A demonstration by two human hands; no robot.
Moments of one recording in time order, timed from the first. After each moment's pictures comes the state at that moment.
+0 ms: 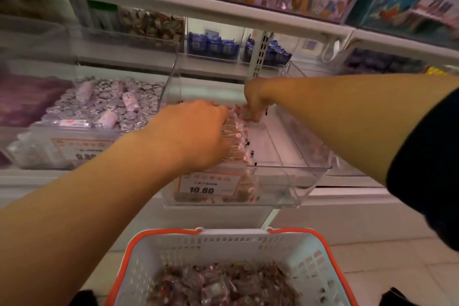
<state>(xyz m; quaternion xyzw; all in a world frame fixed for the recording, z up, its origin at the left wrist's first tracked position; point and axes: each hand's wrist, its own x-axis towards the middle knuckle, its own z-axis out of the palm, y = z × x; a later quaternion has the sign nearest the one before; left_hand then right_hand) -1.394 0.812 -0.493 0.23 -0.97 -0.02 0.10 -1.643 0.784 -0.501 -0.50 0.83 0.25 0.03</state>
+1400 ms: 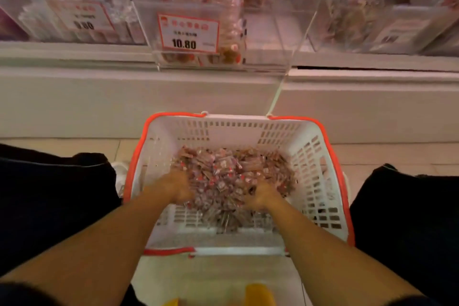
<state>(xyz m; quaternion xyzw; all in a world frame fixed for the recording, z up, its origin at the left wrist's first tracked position) -1.278 0.930 -0.787 0.34 -0.84 -0.27 -0.33 -1.451 1.101 -0.842 -0.24 0.85 -0.06 0.46</state>
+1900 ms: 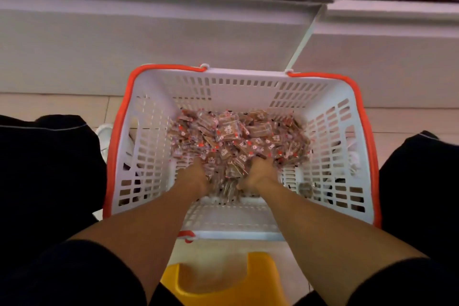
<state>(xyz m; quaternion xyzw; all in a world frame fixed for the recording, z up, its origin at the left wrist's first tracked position) -1.282 0.986 -0.905 0.50 -0.74 -0.35 -0.26 -1.425 1.088 -0.887 -0.21 0.88 0.01 0.42</state>
